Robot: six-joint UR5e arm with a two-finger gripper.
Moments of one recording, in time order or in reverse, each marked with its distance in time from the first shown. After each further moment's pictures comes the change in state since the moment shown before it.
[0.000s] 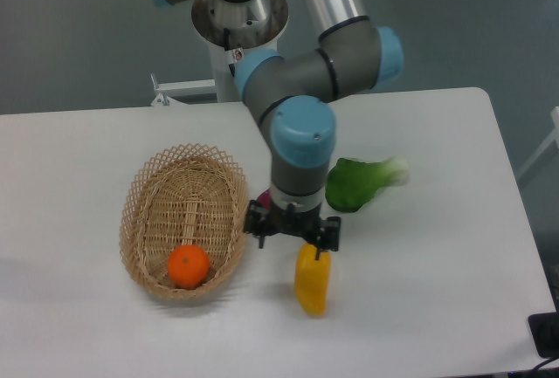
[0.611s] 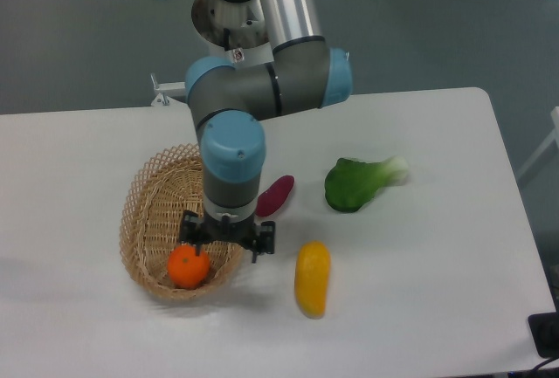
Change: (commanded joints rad) arm -0.121 -0.026 -0.018 -0.008 -0.051 -0.198
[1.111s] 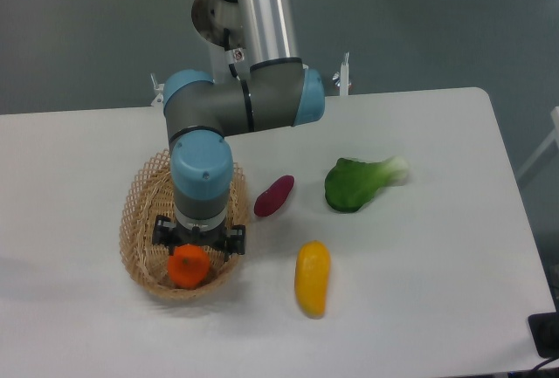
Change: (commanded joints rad) arm -0.034 -0.044 -0.028 0.002 0.011 -0.037
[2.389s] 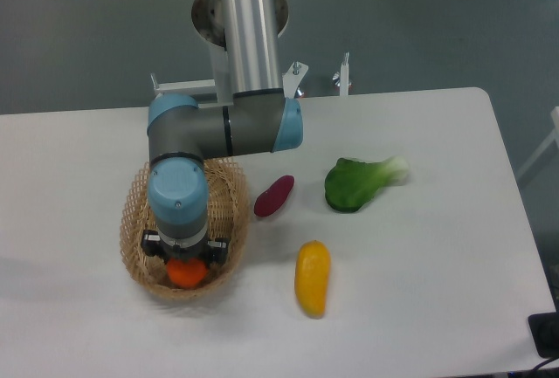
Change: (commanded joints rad) arm -0.041 0.003 0.018 -0.002 0.037 -0.029
